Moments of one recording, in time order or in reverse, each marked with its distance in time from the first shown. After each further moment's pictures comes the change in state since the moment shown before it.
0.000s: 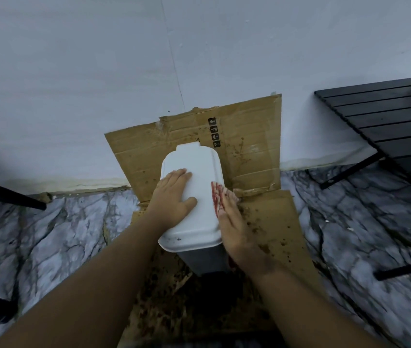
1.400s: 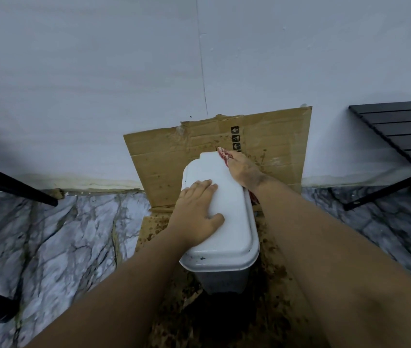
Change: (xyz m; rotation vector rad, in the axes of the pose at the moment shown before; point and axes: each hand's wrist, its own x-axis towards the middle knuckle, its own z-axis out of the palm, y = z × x) left_hand 0.007 -0.001 0.010 0.017 0.002 0.052; right_hand 0.217 -0.017 -0.007 -0.044 -0.226 0.144
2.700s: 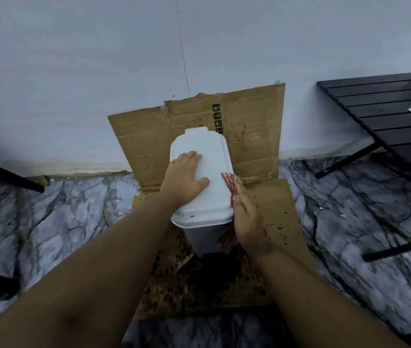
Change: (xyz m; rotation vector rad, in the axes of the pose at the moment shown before) left_hand -0.002 0.005 -0.004 -0.025 -0.012 -0.052; right_hand -0.224 0.055 0.065 0.320 0.351 -0.080
